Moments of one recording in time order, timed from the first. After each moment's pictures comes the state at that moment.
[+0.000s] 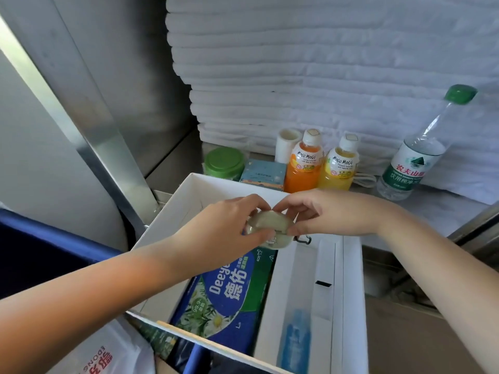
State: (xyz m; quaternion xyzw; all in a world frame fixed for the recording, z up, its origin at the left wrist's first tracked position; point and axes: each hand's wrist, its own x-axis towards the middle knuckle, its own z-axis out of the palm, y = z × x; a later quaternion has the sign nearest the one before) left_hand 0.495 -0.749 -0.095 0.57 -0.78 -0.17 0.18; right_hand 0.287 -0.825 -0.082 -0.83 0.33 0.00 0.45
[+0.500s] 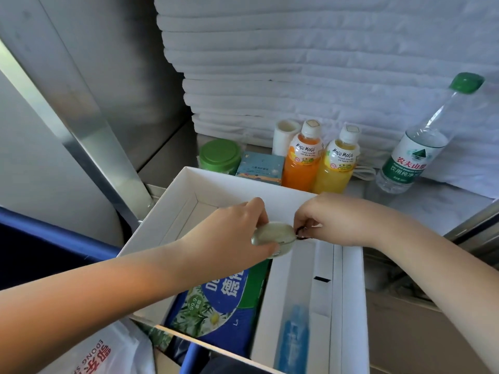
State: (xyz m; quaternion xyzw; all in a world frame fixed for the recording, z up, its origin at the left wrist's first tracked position) left_hand 0.485 -0.750 -0.112 0.57 -0.80 -0.15 0.15; right_hand 0.283 -0.821 -0.098 -0.90 0.38 0.08 0.18
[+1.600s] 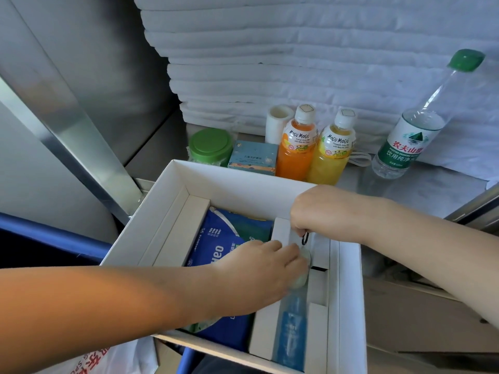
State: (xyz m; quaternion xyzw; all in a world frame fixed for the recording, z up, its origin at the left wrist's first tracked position) left_hand 0.450 -0.732 -0.163 0.31 -0.95 0.01 -0.03; right_hand 0.291 -0.828 -0.116 -0.95 0.25 0.20 -0.01
